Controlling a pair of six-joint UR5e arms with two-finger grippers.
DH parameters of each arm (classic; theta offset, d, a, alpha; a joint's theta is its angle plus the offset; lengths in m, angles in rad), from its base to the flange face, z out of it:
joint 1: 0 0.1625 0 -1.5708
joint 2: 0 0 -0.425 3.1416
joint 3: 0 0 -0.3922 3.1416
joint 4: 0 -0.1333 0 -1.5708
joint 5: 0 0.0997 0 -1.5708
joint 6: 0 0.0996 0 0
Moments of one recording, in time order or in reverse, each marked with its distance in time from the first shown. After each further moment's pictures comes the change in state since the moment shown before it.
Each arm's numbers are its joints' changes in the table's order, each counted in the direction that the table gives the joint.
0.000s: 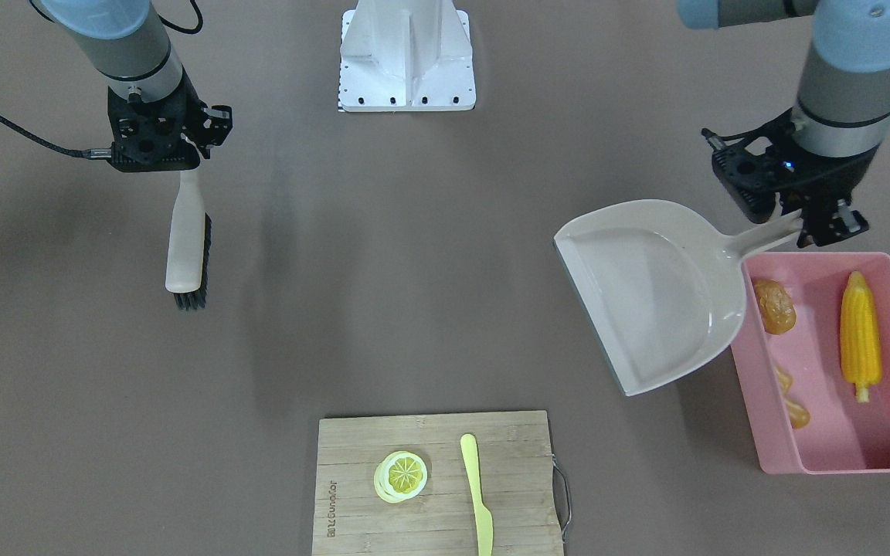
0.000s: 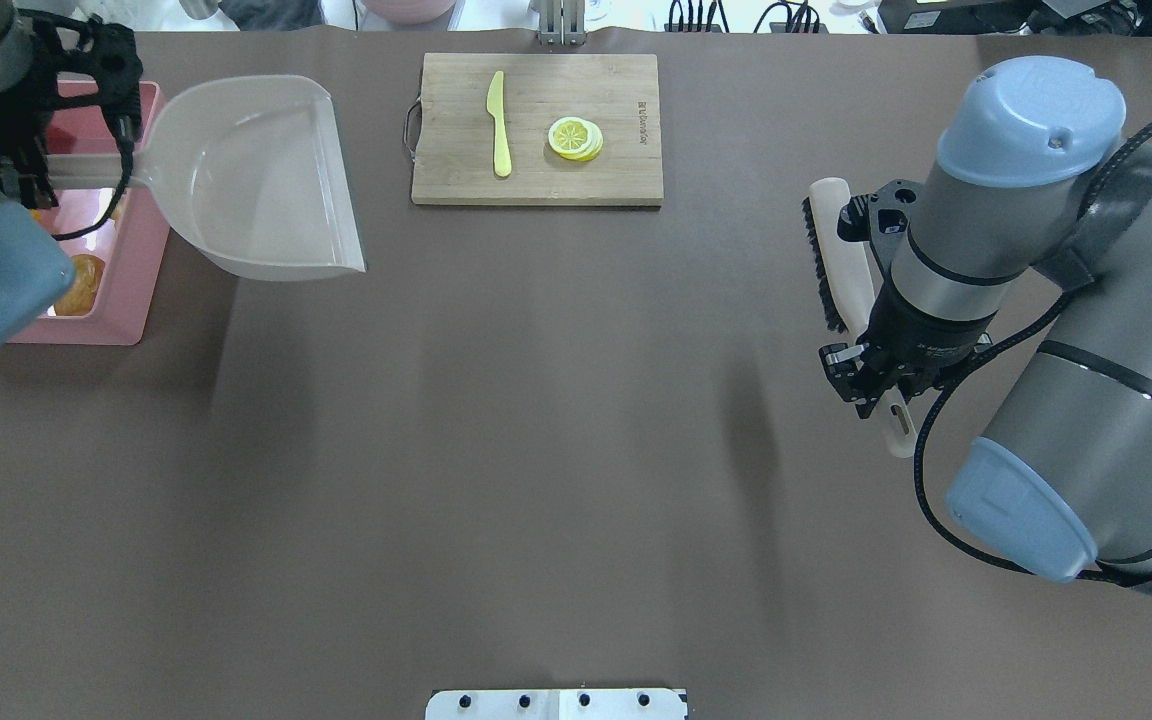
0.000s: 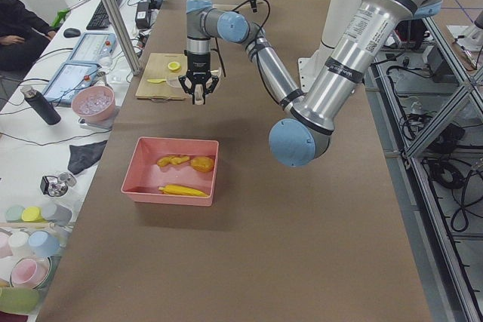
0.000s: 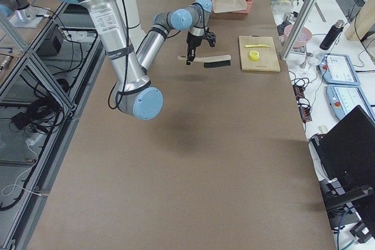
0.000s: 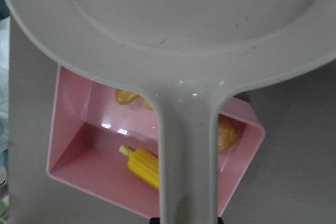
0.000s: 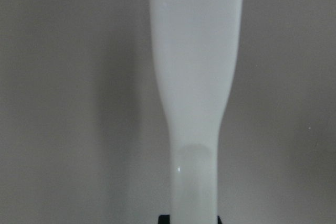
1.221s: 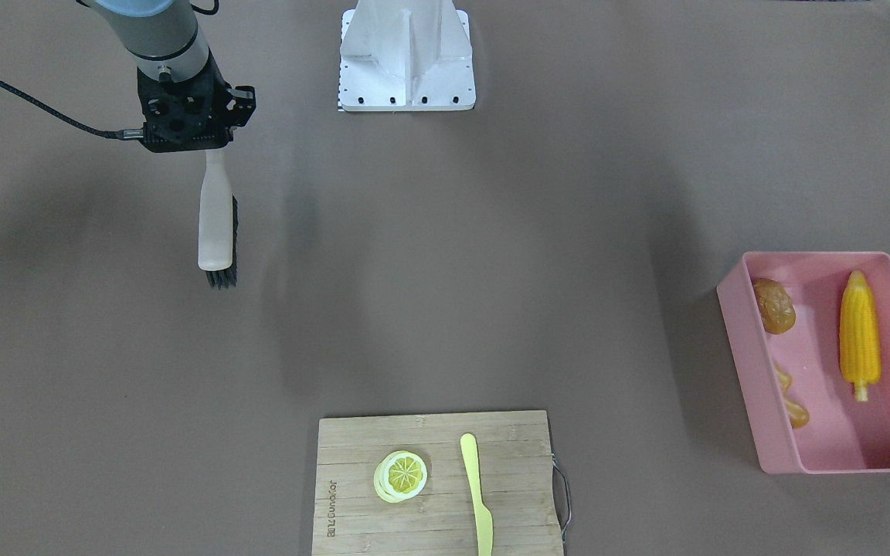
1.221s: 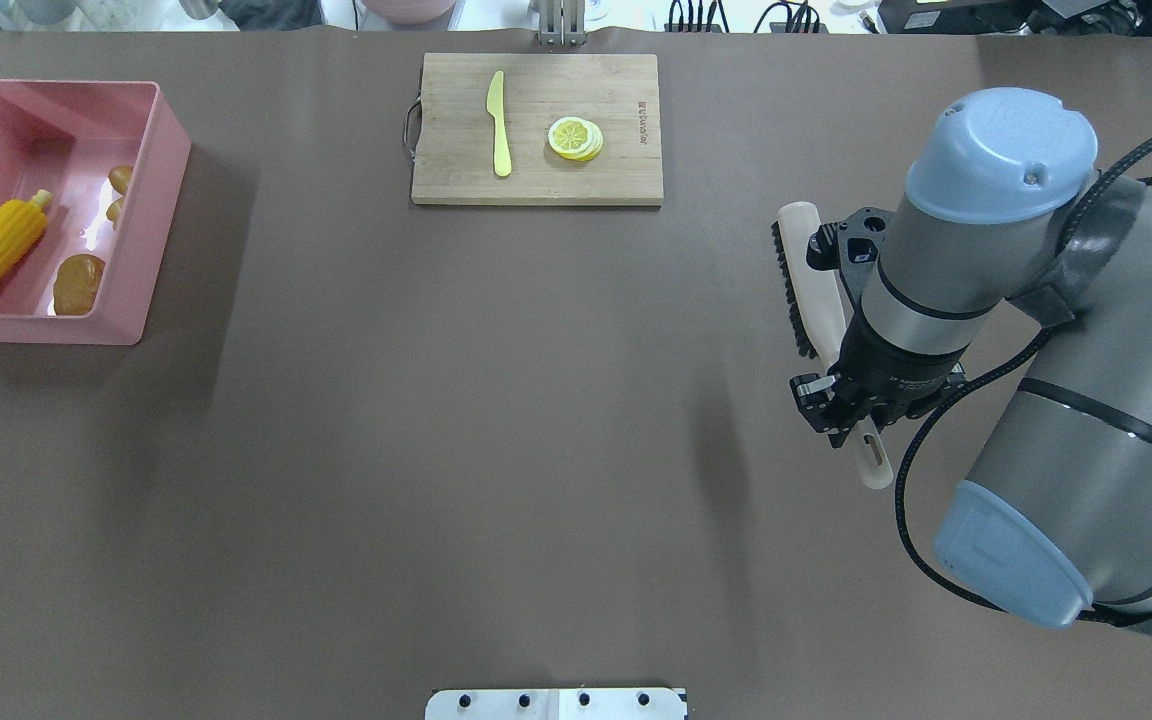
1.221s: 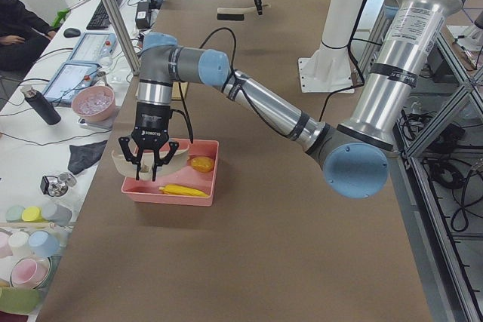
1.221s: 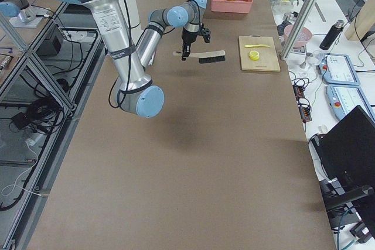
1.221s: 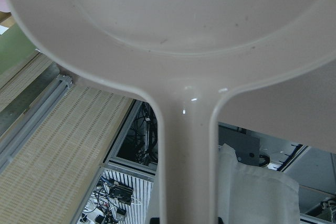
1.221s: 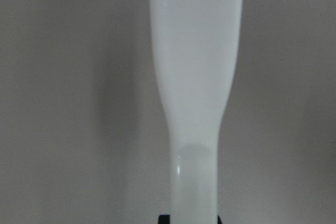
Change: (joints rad) left arm -0.488 -0.134 0.154 0.117 0.317 0.468; right arm -0.059 -0.017 0.032 0.002 0.000 0.042
